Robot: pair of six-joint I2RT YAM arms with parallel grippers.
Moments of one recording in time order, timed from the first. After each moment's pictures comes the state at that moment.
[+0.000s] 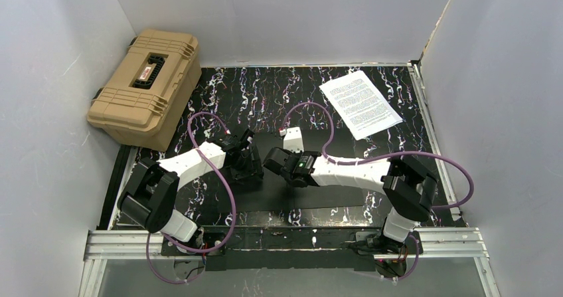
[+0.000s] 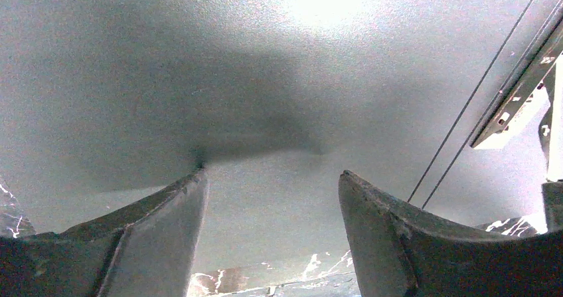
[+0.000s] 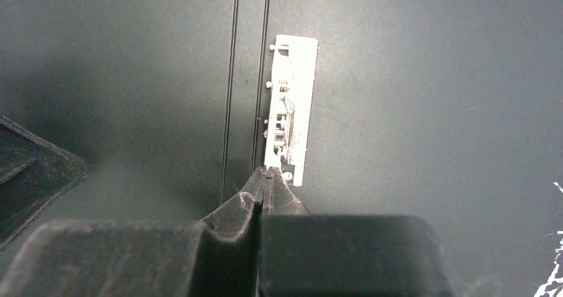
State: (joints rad) left arm -0.56 1.49 0.81 -0.59 0.04 -0.76; right arm 1.17 1.69 1.11 -0.56 0.65 0.82
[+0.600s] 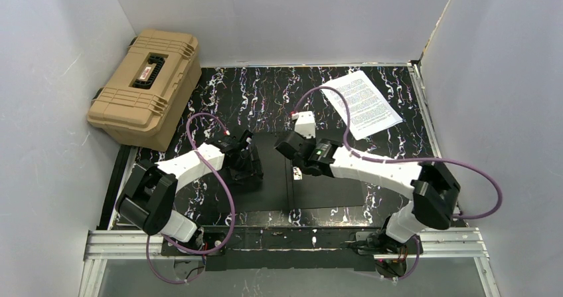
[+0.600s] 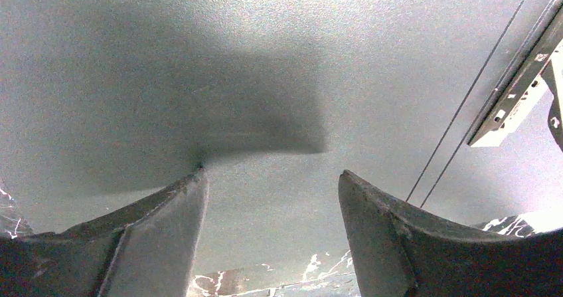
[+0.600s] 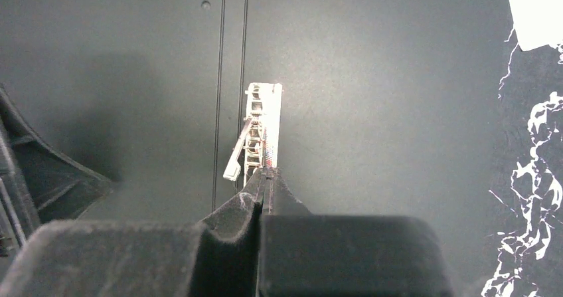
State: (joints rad) left arm -0.56 1.47 0.80 -0.57 0.04 -0.76; right arm 1.10 1.56 1.16 -0.63 0.65 0.75
